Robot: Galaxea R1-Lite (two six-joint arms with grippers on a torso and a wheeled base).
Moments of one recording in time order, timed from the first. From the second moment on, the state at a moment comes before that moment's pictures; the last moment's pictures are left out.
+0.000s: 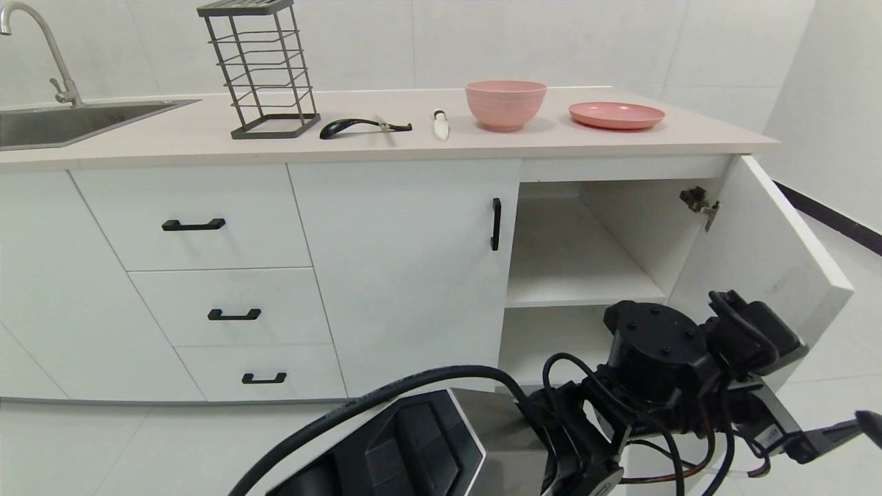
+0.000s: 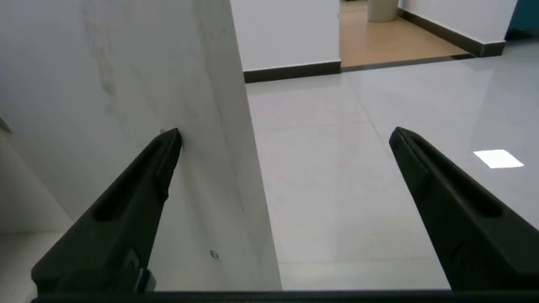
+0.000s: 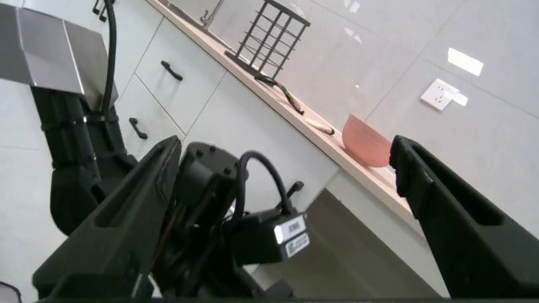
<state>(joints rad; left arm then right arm) -1.14 2.68 -2.00 -0.82 -0.40 0.11 -0.05 1.04 0.00 -1.54 0.97 -0.22</state>
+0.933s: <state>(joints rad) -1.00 2.46 -1.76 -0.94 -0.28 0.11 -0.03 0.71 0.00 -1.12 0.97 -0.22</state>
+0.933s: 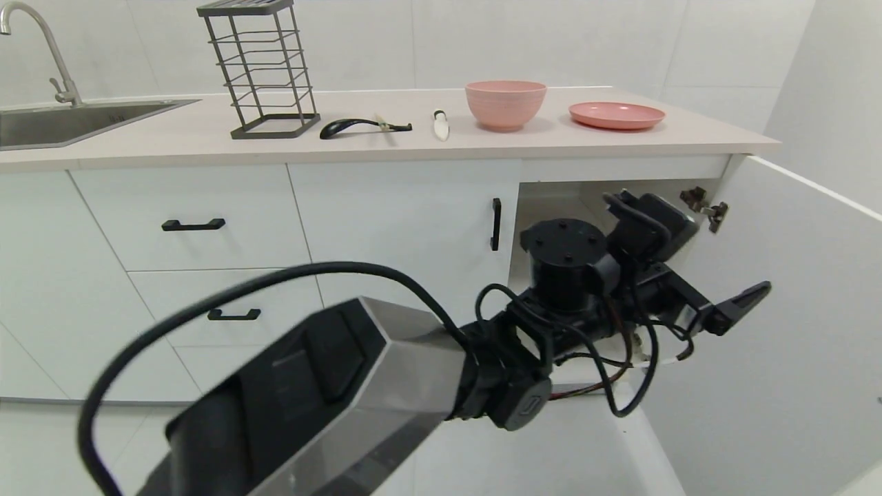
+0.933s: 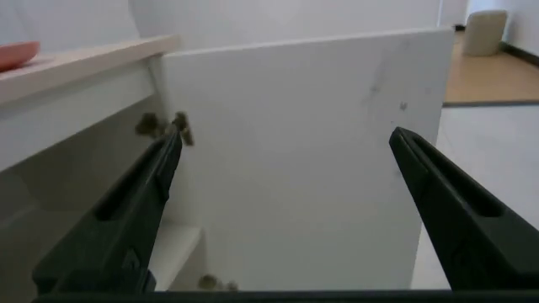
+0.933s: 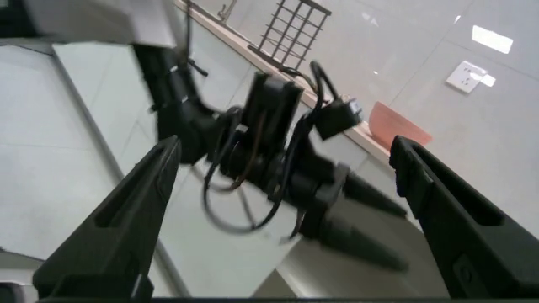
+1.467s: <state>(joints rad) -0.64 1.71 -0.94 -1.08 -0.28 0.09 0.00 0.29 0.00 -0.61 0.96 -0.22</state>
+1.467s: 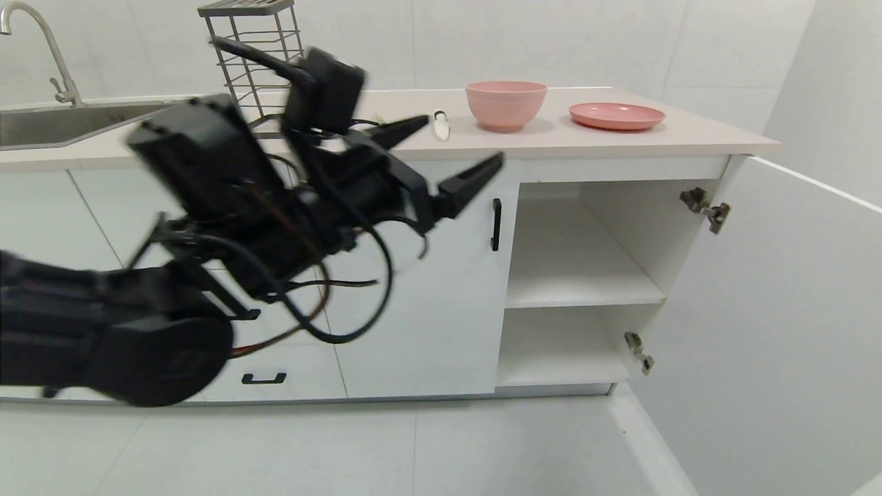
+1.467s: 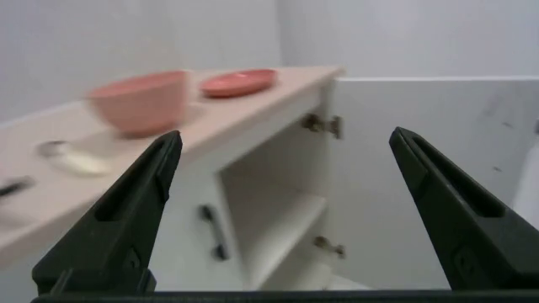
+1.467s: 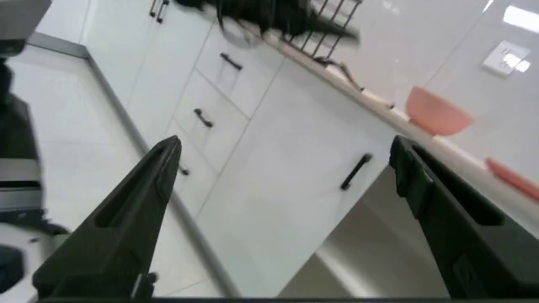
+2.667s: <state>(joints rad) 0.04 0.12 0.00 -0.10 -0.23 0.11 0.00 0.01 0.00 -0.06 0.33 -0.03</state>
